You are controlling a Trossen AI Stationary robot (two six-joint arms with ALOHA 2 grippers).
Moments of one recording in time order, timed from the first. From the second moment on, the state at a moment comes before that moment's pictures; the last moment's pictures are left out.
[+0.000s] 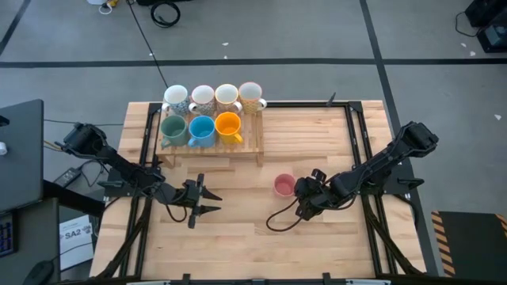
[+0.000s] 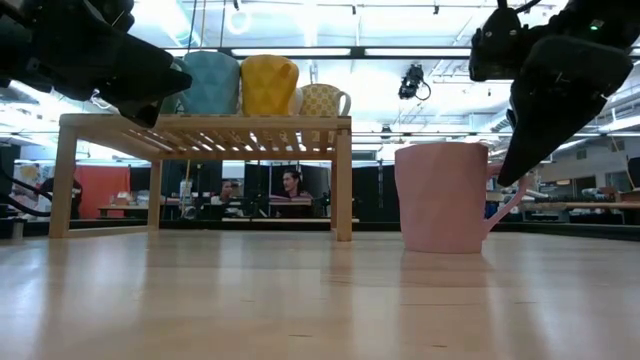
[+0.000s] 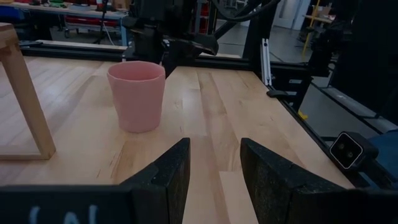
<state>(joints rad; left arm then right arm) -0.55 1.28 0.22 0.92 -0.44 -0.20 0.47 1.49 0.84 -0.61 0.44 0.88</state>
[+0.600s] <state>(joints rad) -0.55 1.28 0.22 0.92 -0.44 -0.22 0.47 1.49 0.84 -0.57 0.44 0.88</state>
